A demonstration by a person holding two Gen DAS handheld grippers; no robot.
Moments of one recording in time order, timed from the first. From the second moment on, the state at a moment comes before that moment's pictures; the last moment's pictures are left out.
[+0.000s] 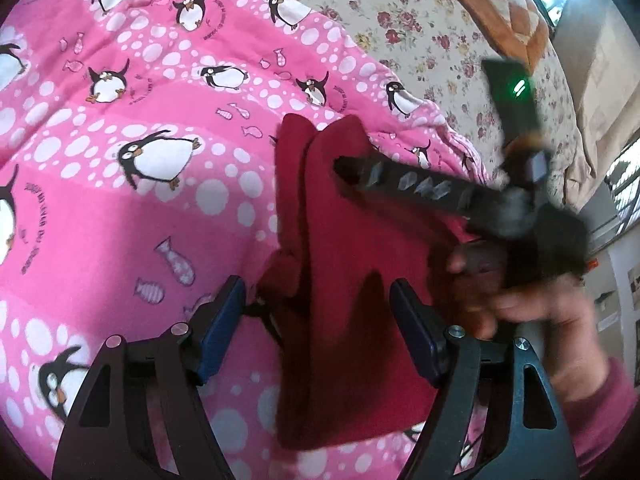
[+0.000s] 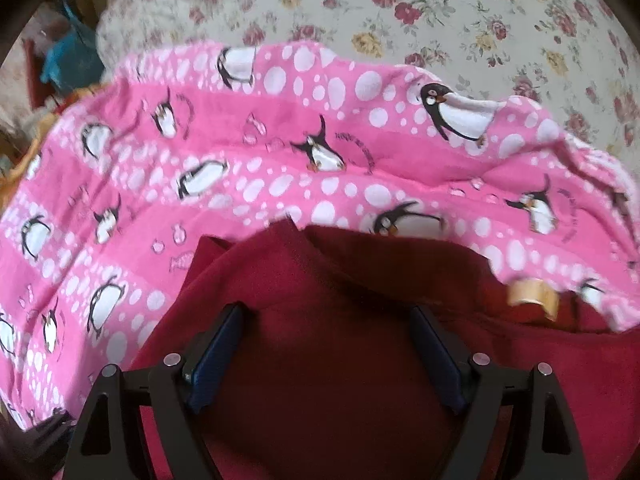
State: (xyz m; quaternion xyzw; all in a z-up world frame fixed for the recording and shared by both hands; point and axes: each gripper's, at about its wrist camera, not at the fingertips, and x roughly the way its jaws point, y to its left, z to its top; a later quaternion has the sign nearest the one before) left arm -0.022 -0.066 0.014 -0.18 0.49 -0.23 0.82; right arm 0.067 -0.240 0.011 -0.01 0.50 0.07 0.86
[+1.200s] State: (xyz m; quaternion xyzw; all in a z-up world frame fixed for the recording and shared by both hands) left arm -0.014 -0.078 0.011 -0.15 0.47 -0.23 0.84; right arm 0.066 -0.202 0.036 -0.04 0.53 0.12 0.84
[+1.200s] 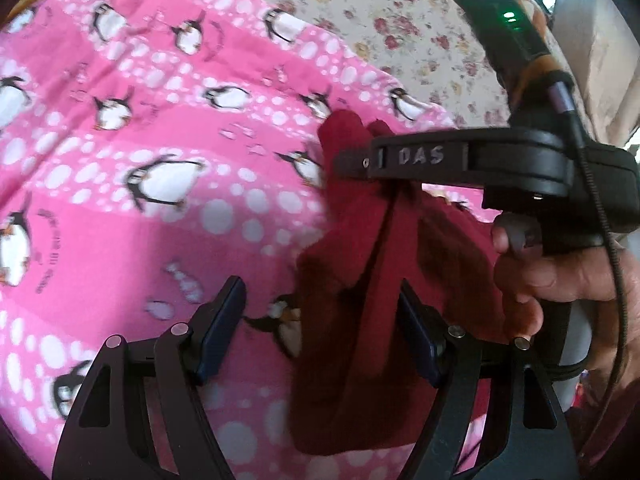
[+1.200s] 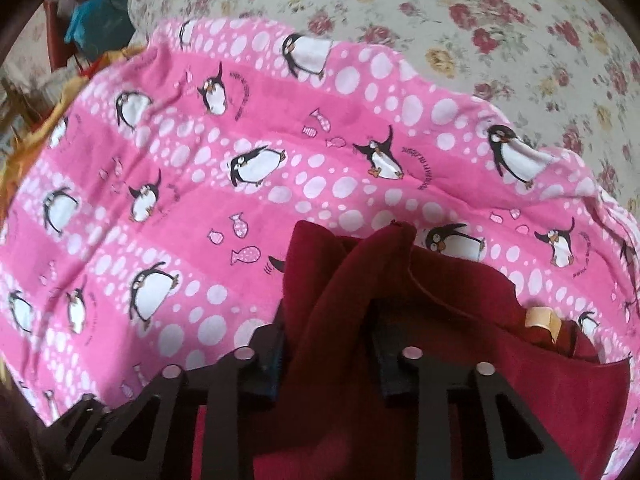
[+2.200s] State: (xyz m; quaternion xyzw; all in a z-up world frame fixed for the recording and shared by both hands) left arm -0.031 -0.104 0.024 -0.17 0.47 -0.30 0.82; right arm 0.075 -0.237 0.048 0.04 0.53 0.17 0.83
